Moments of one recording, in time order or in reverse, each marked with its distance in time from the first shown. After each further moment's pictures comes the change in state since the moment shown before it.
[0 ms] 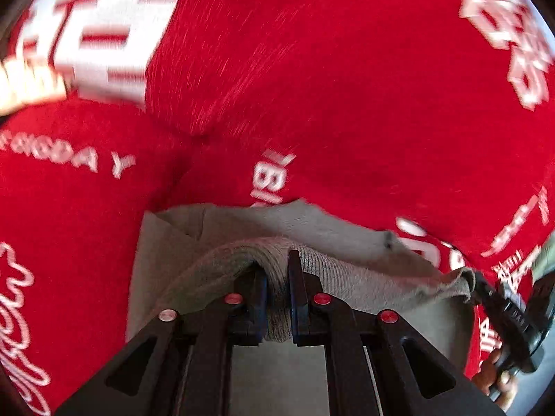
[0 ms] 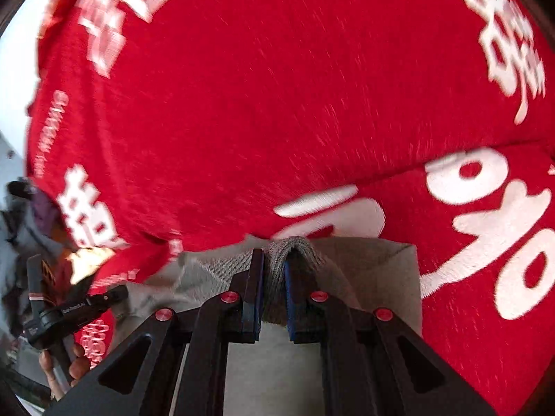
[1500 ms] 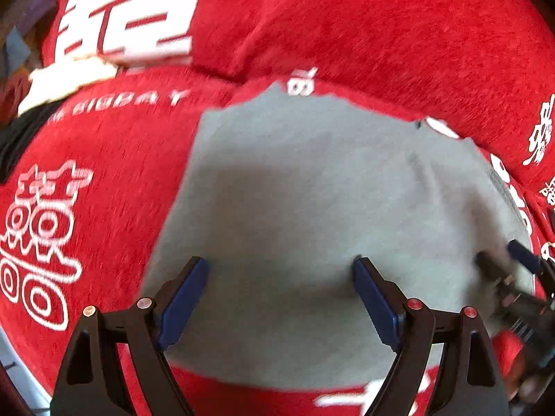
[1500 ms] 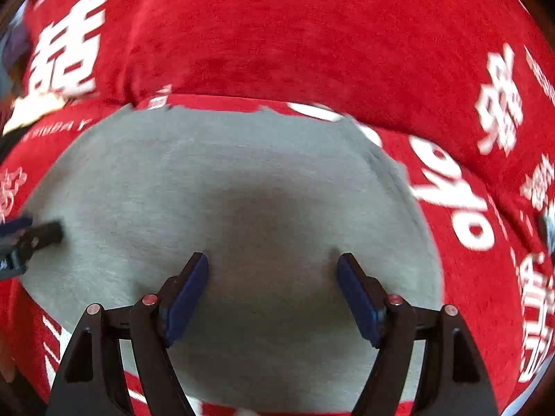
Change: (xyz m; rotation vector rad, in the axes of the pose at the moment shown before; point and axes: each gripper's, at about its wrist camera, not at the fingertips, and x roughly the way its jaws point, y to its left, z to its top) left arm -0.054 0.003 -0.140 0.178 0.013 0.245; right arm -0.019 0.075 -0.142 -0.384 0.113 -0.416
